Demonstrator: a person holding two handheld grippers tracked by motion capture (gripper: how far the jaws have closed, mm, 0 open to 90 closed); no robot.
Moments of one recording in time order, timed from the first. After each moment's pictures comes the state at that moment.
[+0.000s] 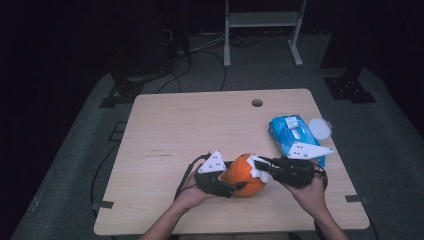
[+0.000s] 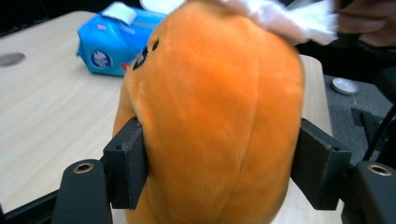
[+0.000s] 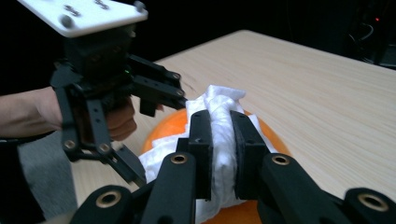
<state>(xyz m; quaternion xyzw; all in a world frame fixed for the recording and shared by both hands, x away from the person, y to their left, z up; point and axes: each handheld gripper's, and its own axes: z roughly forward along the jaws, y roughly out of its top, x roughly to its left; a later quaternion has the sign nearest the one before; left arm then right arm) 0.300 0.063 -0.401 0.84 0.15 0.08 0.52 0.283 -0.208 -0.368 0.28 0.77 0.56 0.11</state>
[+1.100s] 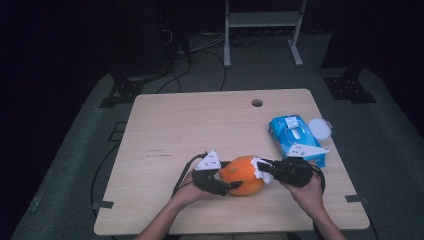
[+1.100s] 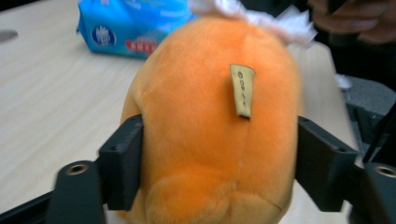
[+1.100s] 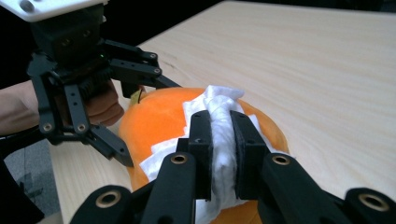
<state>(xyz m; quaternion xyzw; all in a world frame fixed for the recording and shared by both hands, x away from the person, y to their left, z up) 0.319 0.074 -0.423 0.83 0.15 0.05 0.54 0.299 -0.217 -0.400 0.34 0.77 0.53 0.08</state>
